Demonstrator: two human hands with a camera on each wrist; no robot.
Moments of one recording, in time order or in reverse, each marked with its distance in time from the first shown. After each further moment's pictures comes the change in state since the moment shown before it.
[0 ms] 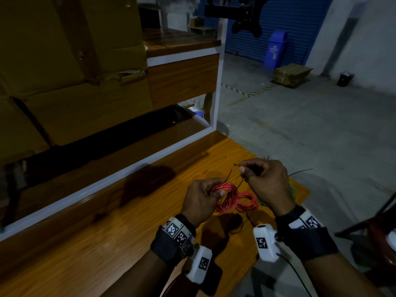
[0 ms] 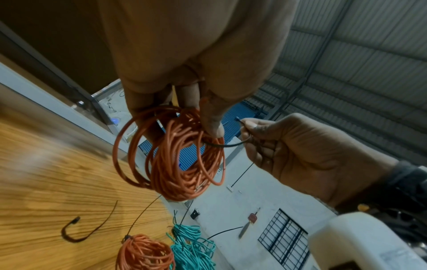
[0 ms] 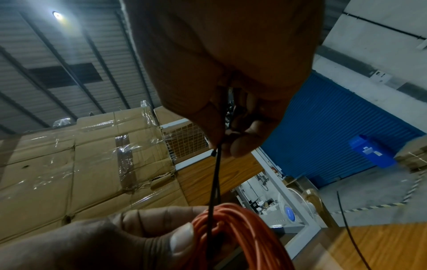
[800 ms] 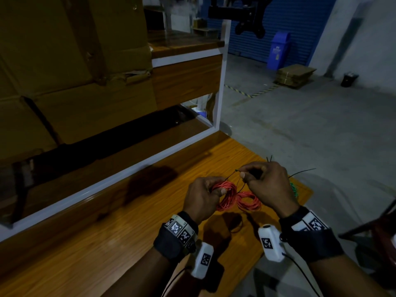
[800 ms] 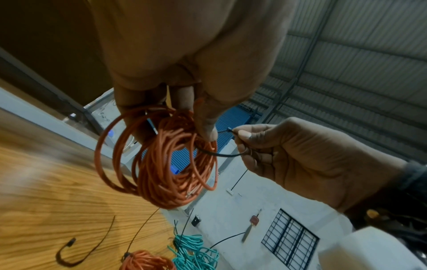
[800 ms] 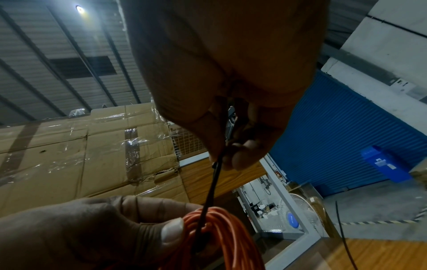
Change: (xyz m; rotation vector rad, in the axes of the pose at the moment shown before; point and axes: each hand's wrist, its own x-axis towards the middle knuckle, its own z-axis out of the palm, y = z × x) left_hand -0.007 0.015 -0.007 0.128 0.011 0.008; right_hand -0.007 -0.003 -0.002 -0.178 -0.101 -0.064
